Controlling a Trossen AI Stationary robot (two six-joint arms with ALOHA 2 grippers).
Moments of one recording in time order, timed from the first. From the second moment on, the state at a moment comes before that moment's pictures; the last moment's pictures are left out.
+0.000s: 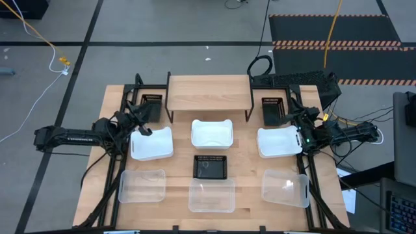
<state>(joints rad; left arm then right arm) 0.09 0.41 0.01 0.94 -0.45 0.29 0.17 0.13 0.02 0.73 1.36 -0.33</state>
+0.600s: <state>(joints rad) 0.14 0.41 0.01 0.94 -0.45 0.28 0.17 0.13 0.02 0.73 1.36 -0.33</state>
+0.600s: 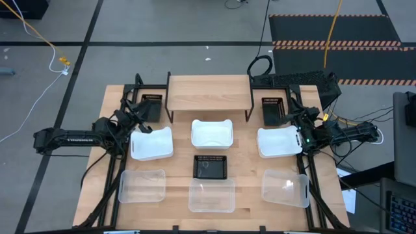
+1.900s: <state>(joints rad) 0.14 0.41 0.01 0.84 -0.55 0.25 0.13 0.69 0.13 0.66 0.96 -0.33</state>
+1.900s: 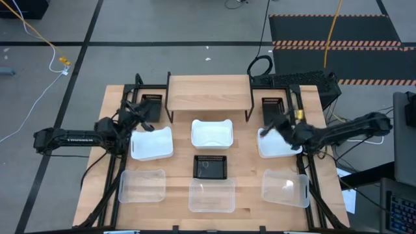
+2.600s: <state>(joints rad) 0.14 0.41 0.01 0.67 -0.55 0.12 -0.13 0.84 0.28 0.29 0.81 0.00</state>
